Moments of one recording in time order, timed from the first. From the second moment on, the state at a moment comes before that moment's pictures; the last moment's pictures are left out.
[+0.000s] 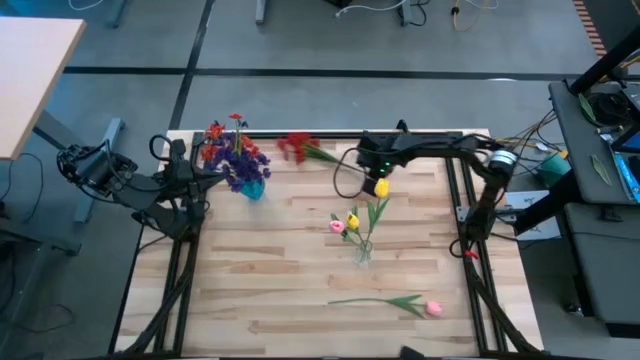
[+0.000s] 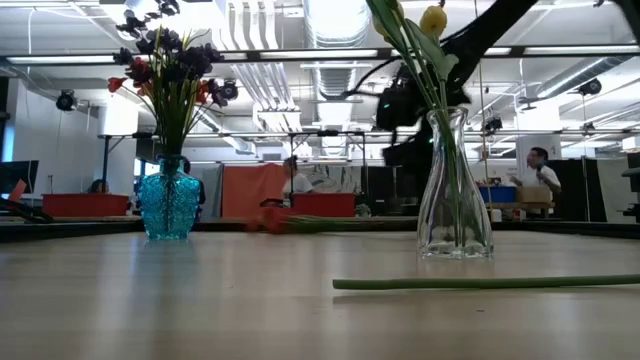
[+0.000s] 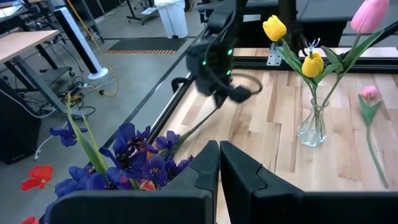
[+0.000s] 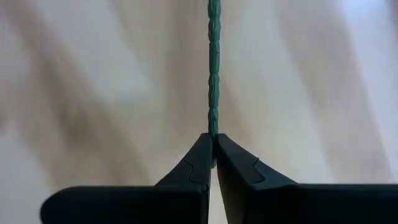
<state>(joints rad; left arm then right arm) -0.52 0.79 1.28 -1.07 -0.85 -0.31 -0.54 1.80 1.13 -0.66 0.03 -0.12</state>
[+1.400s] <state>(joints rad) -0.52 0.83 1.28 -0.94 -0.91 -0.19 -0.50 1.54 0.71 -0.34 0.07 0.33</state>
